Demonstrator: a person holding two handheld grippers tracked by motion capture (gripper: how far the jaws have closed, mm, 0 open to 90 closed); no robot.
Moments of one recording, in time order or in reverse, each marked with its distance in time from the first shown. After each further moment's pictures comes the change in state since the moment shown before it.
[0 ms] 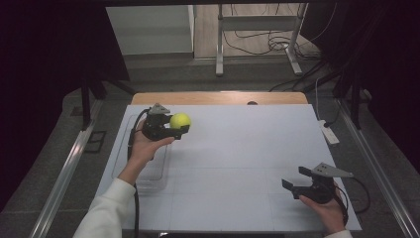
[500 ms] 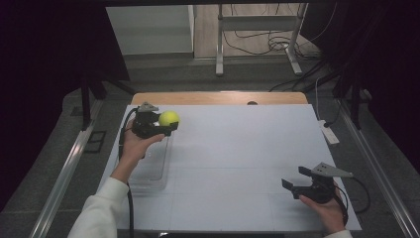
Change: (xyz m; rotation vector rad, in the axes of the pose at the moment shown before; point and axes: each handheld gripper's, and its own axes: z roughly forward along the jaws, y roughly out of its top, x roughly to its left) left arm 0.027 -0.009 -0.009 0.001 0.070 -0.061; right arm 0.000 0.000 0.000 0.001 0.001 -0.001
